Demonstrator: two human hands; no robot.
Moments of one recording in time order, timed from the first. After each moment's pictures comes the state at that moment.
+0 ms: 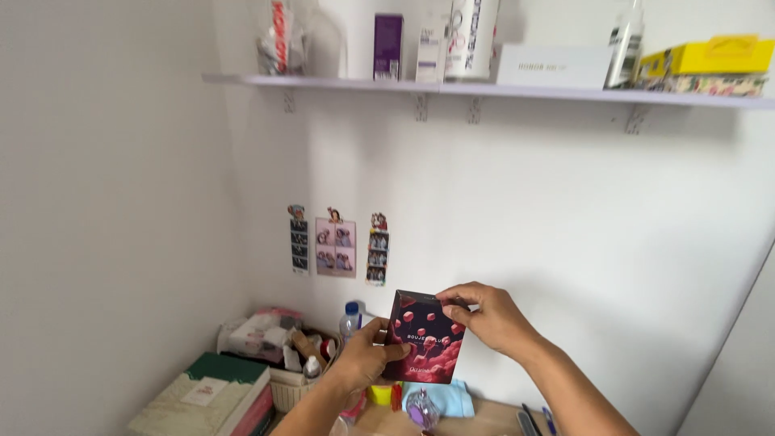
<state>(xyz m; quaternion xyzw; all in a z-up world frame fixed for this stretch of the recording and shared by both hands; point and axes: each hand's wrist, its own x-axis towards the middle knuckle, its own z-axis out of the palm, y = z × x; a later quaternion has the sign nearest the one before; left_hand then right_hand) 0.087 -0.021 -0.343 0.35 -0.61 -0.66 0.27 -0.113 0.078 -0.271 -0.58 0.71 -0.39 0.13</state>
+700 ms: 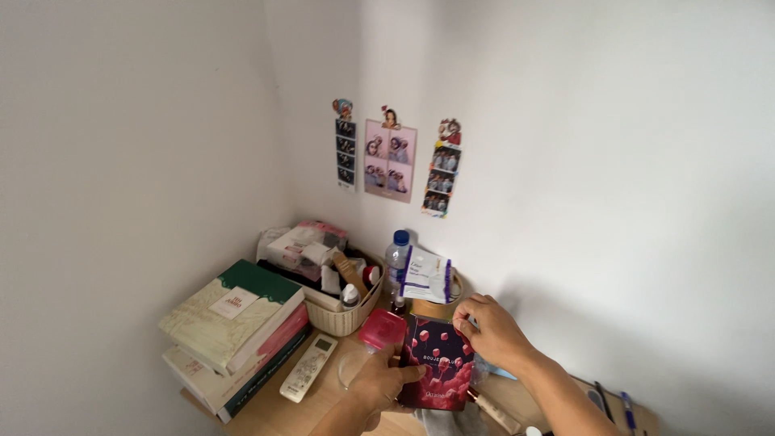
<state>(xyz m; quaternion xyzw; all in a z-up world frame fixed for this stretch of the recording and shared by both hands) 0.073 -0.077 -0.548 0.50 -0.43 -0.71 0.24 -0.147 -0.059 -0.469 -0.69 0.67 -0.23 0.15</state>
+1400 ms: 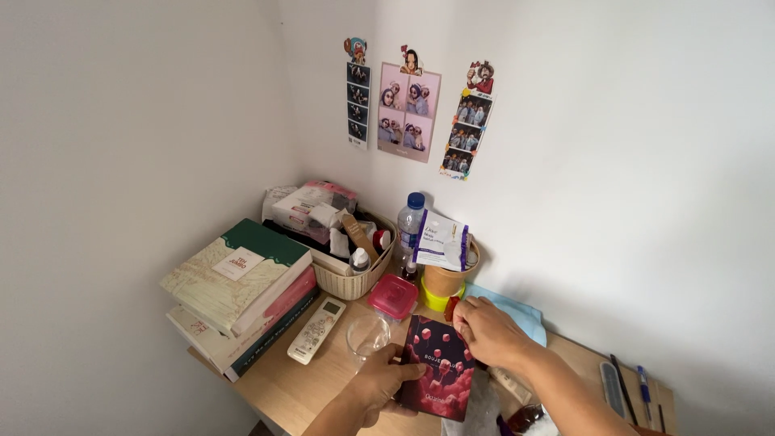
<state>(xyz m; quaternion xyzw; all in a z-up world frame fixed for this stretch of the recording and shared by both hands) 0.097 -0.058 -0.593 0.50 -0.38 -0.75 0.20 -0.130 -0.058 -0.524 -0.74 0.65 -0.09 0.17</state>
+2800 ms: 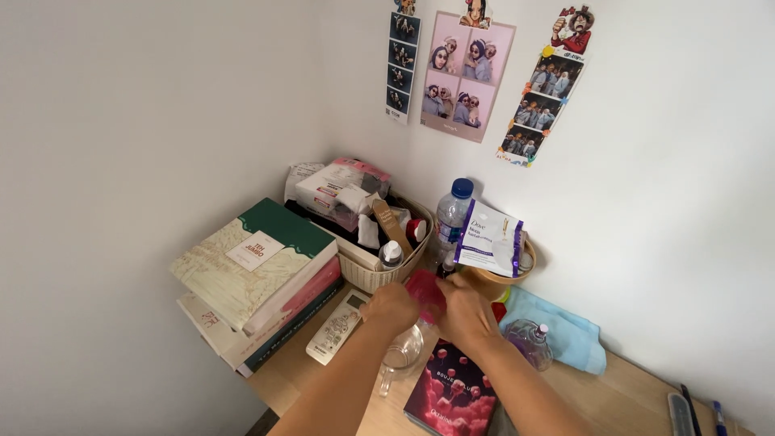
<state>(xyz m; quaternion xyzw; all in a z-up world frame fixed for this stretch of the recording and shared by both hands) 0.095 -0.190 -0.583 0.69 -0.63 -0.36 0.04 -0.050 -0.146 -0.585 -0.73 0.64 -0.21 0.09</state>
